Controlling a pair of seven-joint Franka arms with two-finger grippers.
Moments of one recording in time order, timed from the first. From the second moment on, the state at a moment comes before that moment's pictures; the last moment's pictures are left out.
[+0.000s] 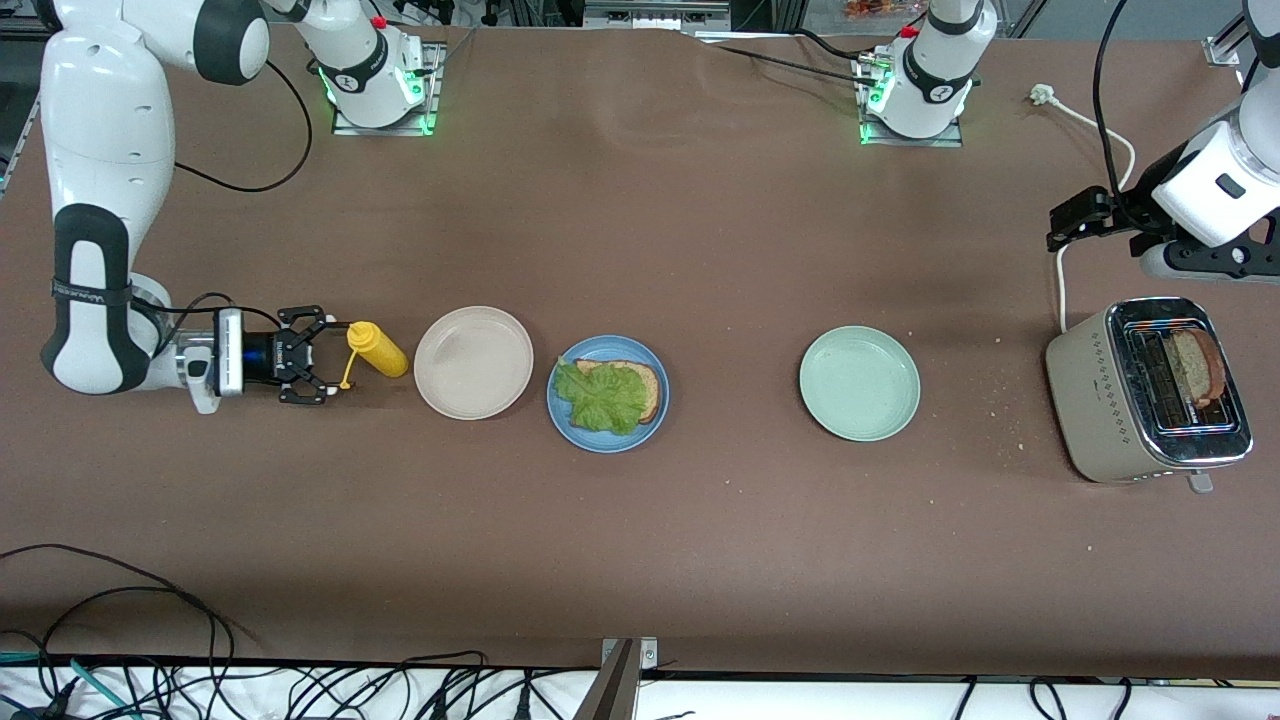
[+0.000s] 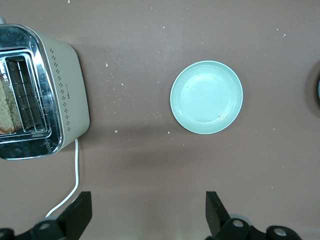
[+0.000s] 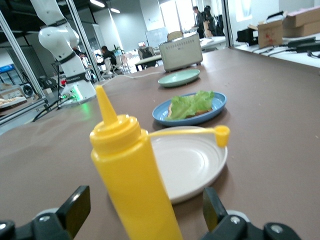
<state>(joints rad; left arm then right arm) -0.02 -0.02 -0.01 -1.70 -0.03 1.57 0.00 0.13 0.86 -0.51 -1.72 1.33 1.31 -2.40</state>
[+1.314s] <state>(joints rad) -0.02 -0.02 -0.01 -1.70 -0.03 1.57 0.00 0.14 0.90 -0.46 -1.63 1.26 1.31 -2.11</state>
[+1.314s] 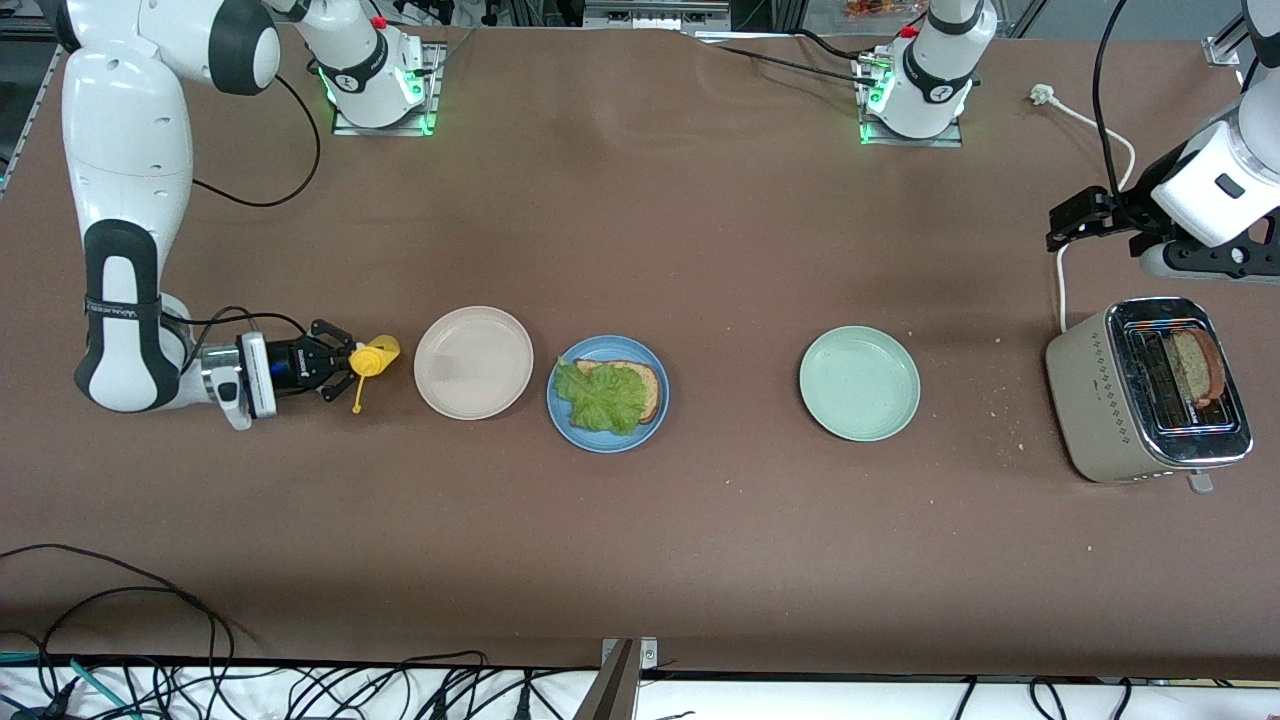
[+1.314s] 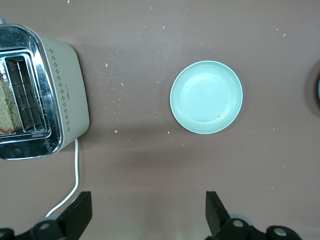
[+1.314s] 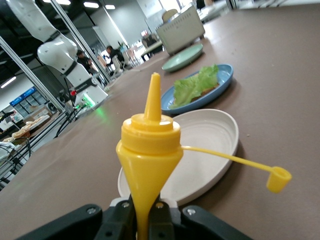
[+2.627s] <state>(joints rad) -0.02 -0.02 -0.01 -1.69 -0.03 1.57 0.00 0.68 0.88 -0.46 -1.11 0.49 1.57 -0.81</state>
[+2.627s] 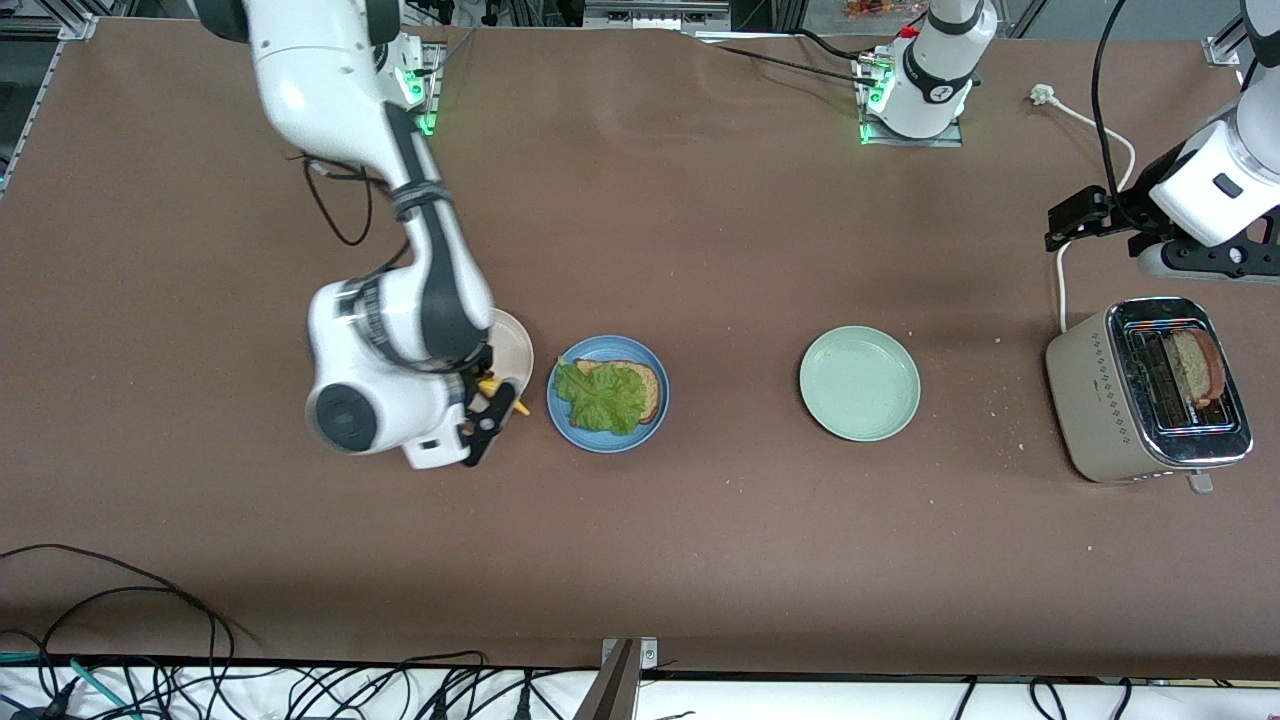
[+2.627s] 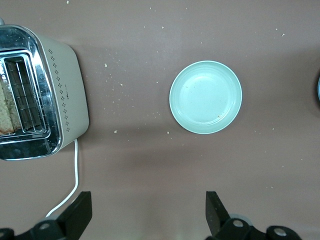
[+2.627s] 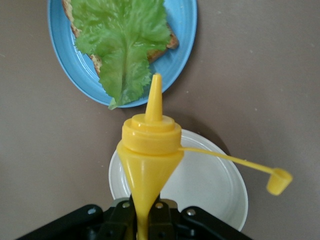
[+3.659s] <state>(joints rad) -0.03 -0.02 -0.02 -1.68 -0.03 1.57 0.00 0.95 0.90 -0.45 -1.11 -0.09 1.63 -0.80</state>
